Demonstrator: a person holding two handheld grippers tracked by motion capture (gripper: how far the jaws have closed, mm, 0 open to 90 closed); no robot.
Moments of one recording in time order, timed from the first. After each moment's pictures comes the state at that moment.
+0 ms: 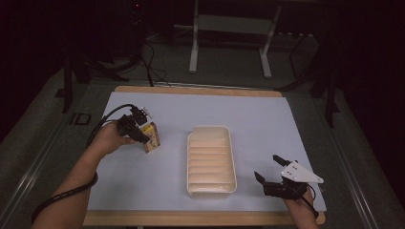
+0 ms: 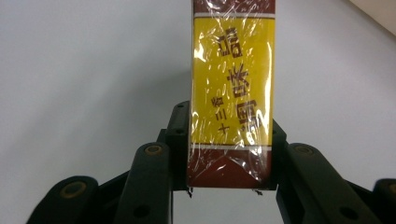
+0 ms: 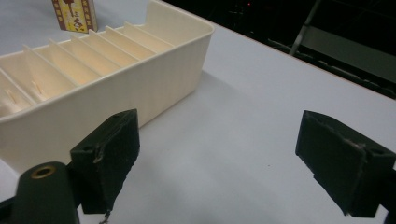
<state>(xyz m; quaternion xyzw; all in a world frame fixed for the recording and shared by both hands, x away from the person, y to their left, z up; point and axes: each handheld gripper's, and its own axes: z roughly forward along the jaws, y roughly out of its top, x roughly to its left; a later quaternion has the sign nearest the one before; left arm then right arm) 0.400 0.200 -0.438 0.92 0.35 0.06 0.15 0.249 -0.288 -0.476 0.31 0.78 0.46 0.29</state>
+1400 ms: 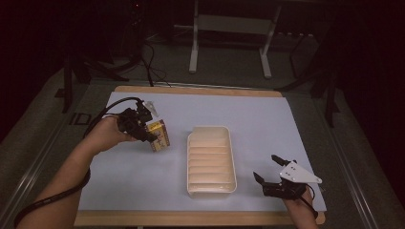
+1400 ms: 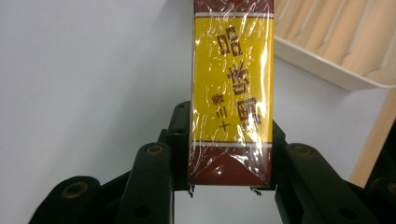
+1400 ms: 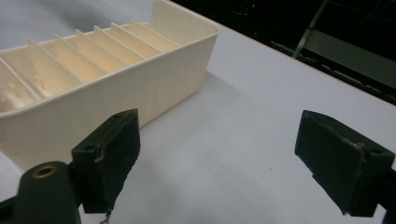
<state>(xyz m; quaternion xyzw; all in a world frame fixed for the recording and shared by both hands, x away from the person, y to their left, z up) 0.369 0.173 -0.370 0.95 0.24 0.06 0.19 0.249 -0.286 -0.476 0.30 0.79 0.45 0.29</state>
